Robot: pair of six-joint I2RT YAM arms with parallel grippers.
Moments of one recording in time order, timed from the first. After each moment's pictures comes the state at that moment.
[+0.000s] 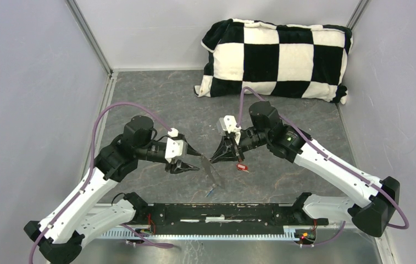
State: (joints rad) left arm -0.67 0.81 0.98 -0.64 0.87 0.56; right arm 0.82 1.18 1.09 -0.33 -0.96 -0.30
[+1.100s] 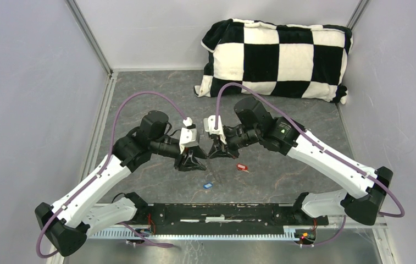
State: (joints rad) left arm -0.67 0.96 0.96 -0.57 0.92 0.38; right arm 0.91 1.30 1.33 -0.67 -0.67 -0.43
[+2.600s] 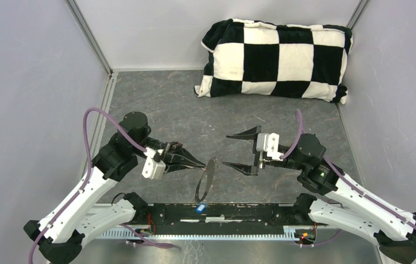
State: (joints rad) left arm -0.67 0.82 1.00 -0.44 1.27 0.87; right arm 0.93 0.72 0.78 0.04 -0.46 -0.27
